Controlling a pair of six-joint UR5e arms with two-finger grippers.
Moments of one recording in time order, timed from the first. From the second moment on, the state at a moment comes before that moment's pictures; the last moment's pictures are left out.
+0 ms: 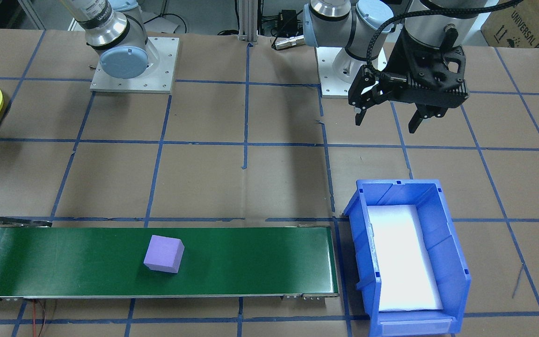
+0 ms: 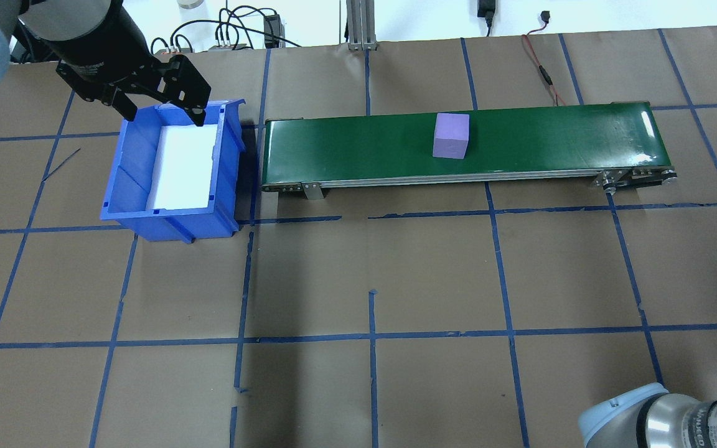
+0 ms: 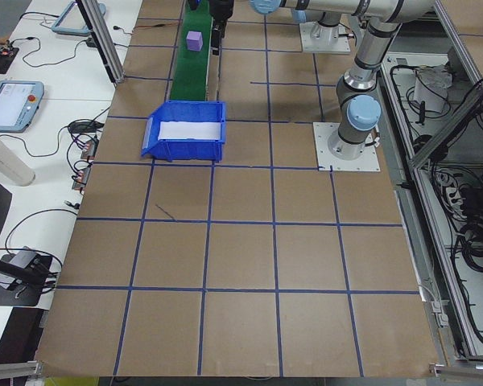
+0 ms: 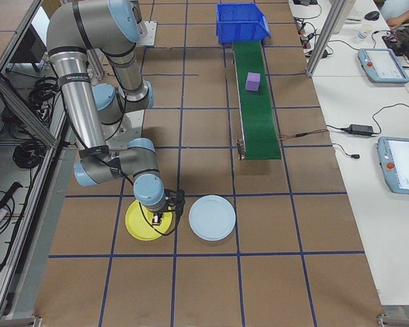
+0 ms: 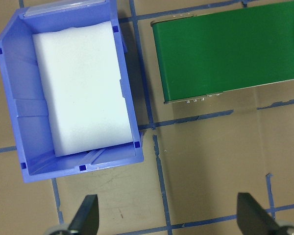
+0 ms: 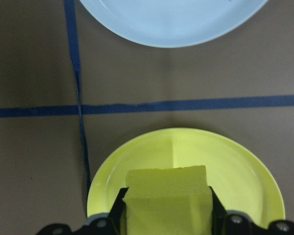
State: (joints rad) left arm -1.56 -1.59 -1.49 -1.54 1.55 0.16; right arm 0.24 -1.30 1.89 -2.01 -1.57 -1.26
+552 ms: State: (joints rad) left arm -1.55 -1.57 -1.52 -1.62 1.55 0.15; right arm 0.21 -1.30 1.91 -2.01 -1.51 -1.28
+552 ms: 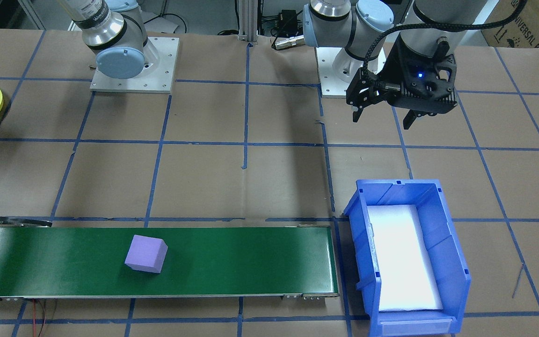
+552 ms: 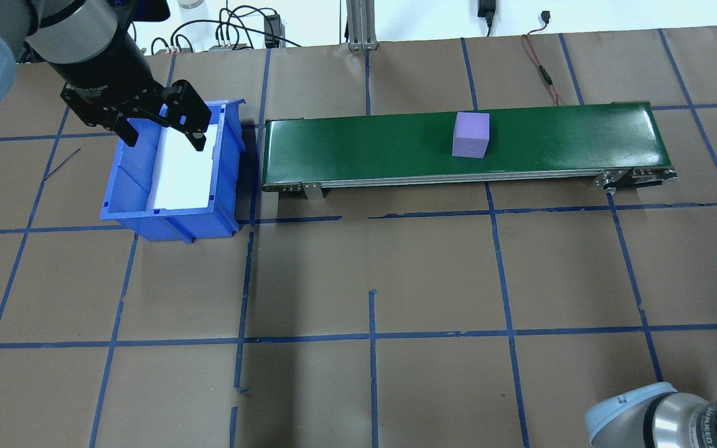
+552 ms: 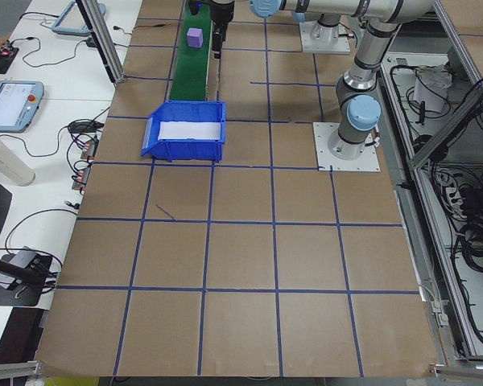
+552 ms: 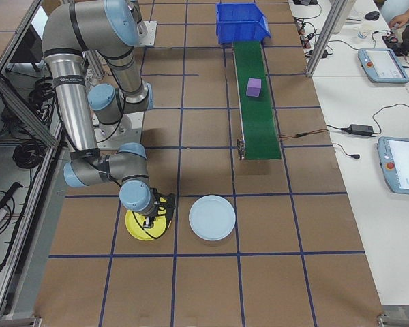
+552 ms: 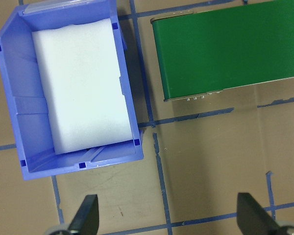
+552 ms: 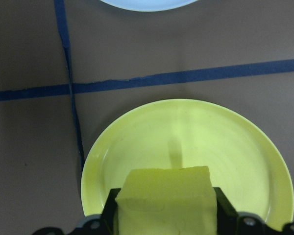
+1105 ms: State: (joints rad) left arm -1.52 -1.55 -1.53 -1.68 1.56 0.16; right arm 0.33 -1.35 1.90 -1.99 -1.49 -1.17
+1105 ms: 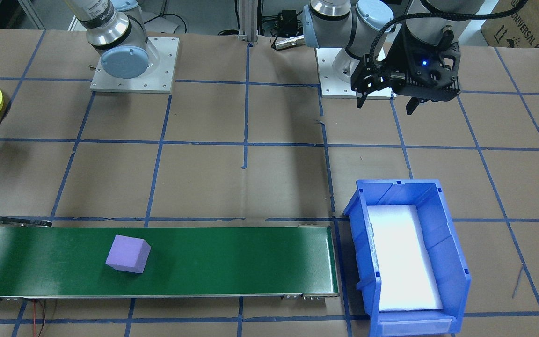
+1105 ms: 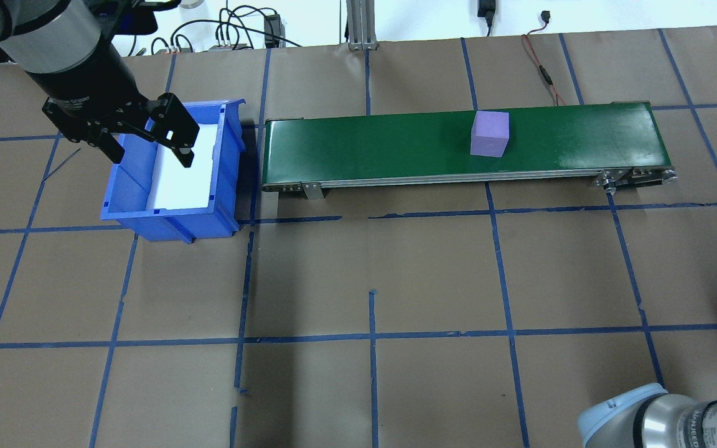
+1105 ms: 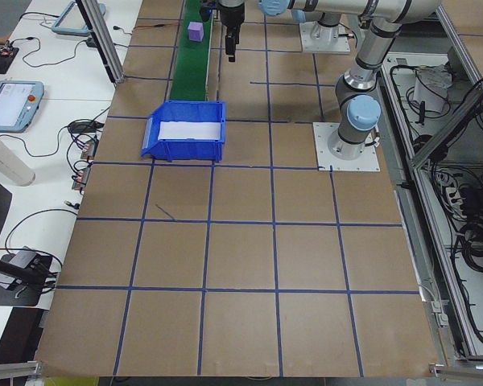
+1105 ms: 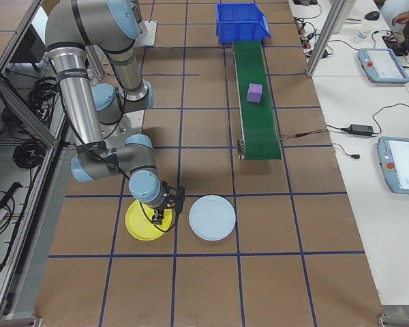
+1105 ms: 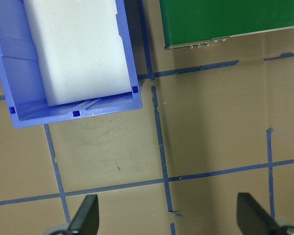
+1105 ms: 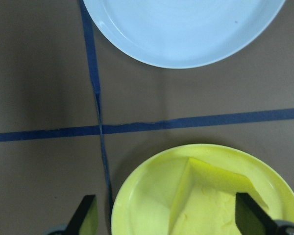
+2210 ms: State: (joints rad) left arm -1.48 -1.56 -1.53 -1.67 1.56 0.16; right arm 1.08 -1.38 1.79 -1.99 -1.26 -0.31
